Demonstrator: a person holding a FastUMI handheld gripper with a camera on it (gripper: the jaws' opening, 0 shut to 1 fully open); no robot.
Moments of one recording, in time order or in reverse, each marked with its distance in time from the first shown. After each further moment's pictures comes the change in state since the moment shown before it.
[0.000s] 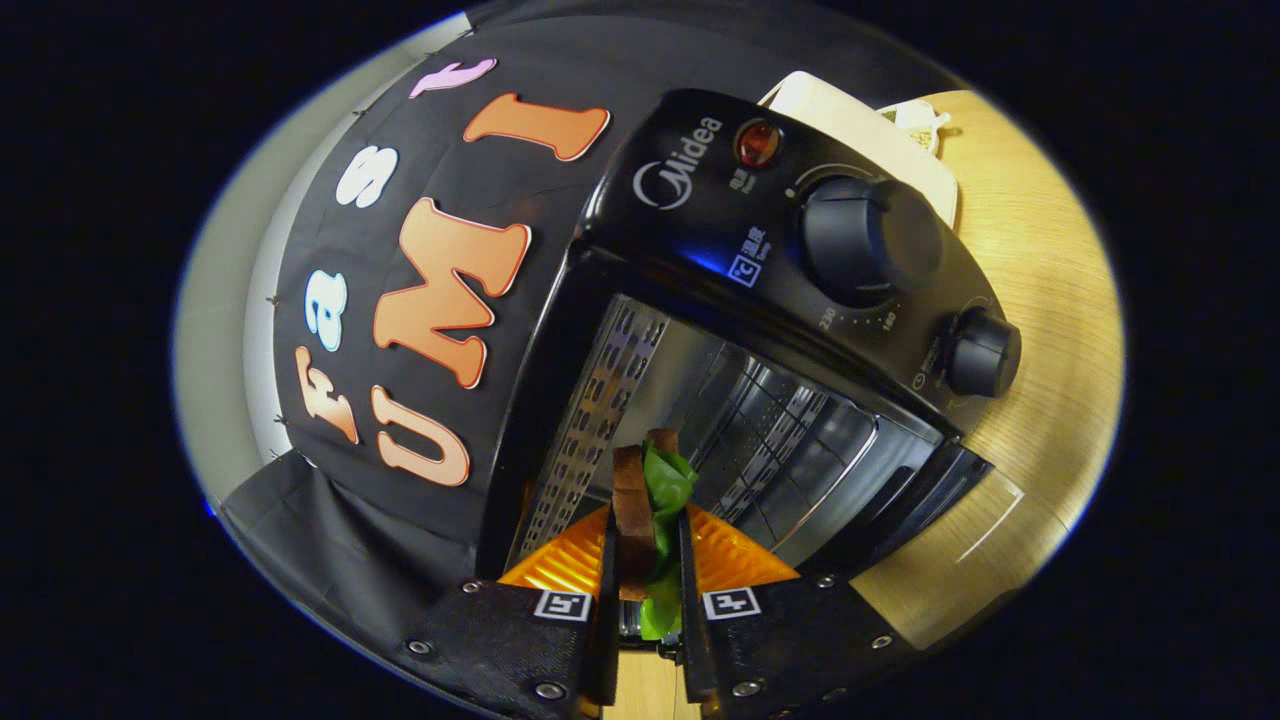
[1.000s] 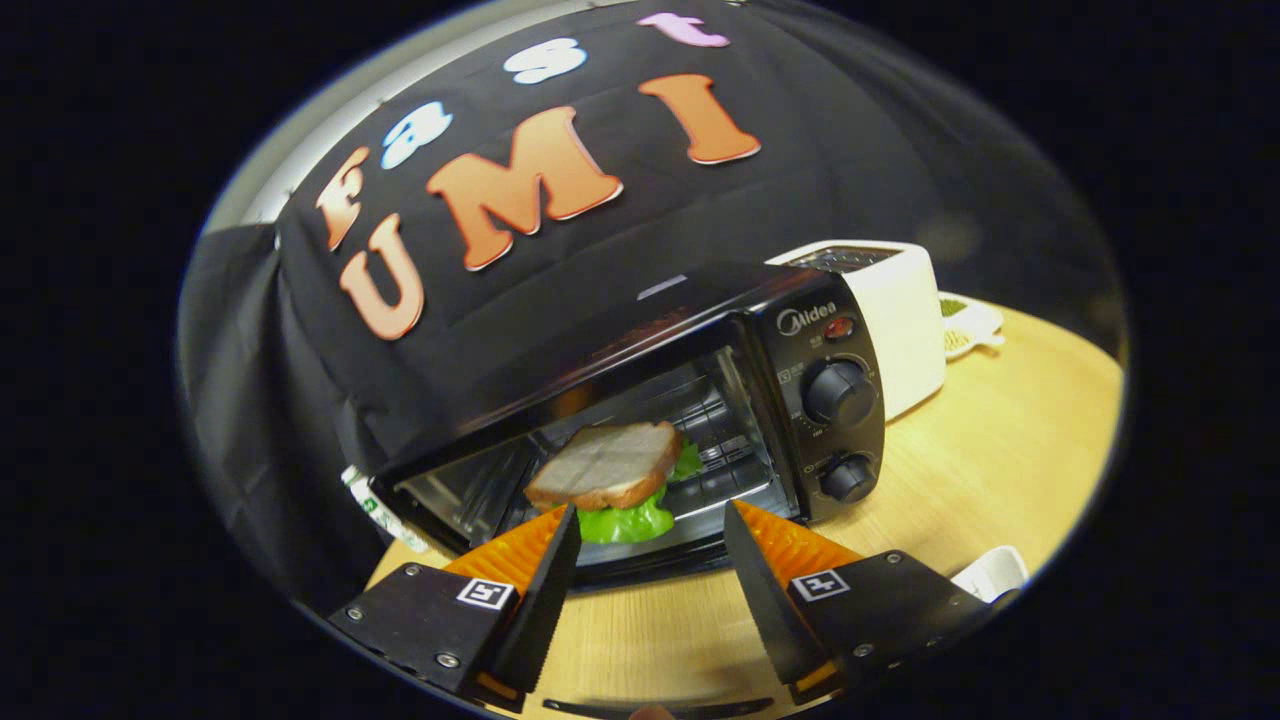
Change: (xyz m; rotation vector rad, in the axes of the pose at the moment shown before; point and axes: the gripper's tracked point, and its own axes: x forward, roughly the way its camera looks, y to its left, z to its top) arm -0.085 -0.016 0.001 -0.730 0.051 -0.181
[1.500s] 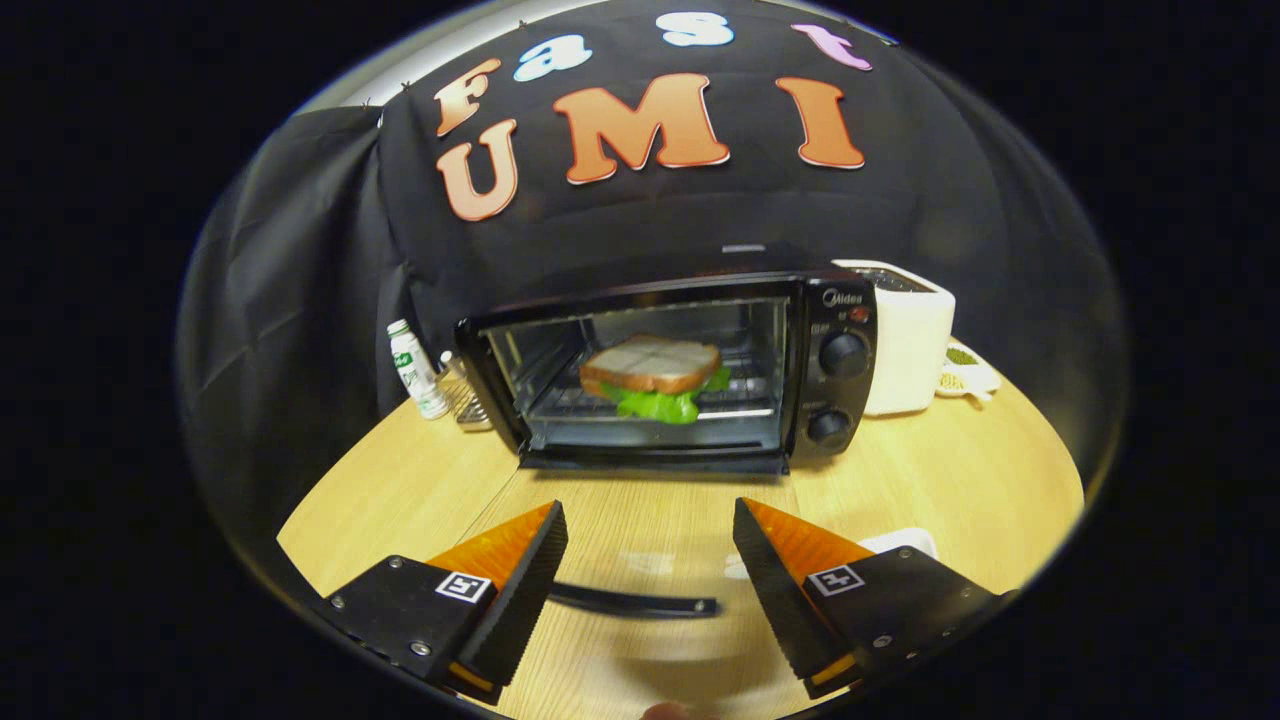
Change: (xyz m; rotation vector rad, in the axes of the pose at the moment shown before) arm -0.082 0.008 -0.060 -0.262 0.194 0.078
